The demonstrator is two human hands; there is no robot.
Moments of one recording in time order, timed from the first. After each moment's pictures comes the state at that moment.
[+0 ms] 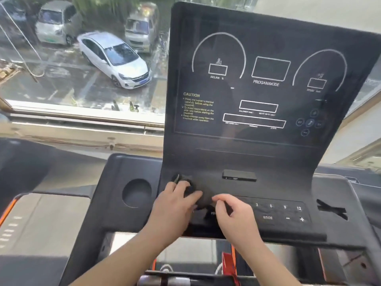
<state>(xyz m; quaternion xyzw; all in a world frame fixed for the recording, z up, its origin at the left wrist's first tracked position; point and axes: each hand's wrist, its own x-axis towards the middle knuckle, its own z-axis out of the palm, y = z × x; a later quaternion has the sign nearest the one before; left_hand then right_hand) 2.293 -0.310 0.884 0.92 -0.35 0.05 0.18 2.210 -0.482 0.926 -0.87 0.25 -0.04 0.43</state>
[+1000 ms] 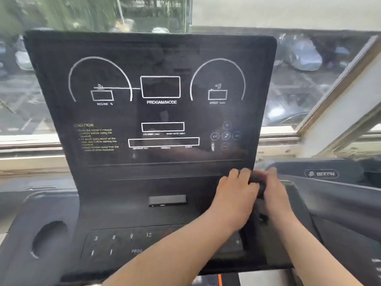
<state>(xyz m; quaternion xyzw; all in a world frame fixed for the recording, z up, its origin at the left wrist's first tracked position) 2.268 -0.667 0.954 0.87 -0.47 0.04 0.15 2.222 -0.779 0.954 -0.66 0.43 -0.15 0.59</state>
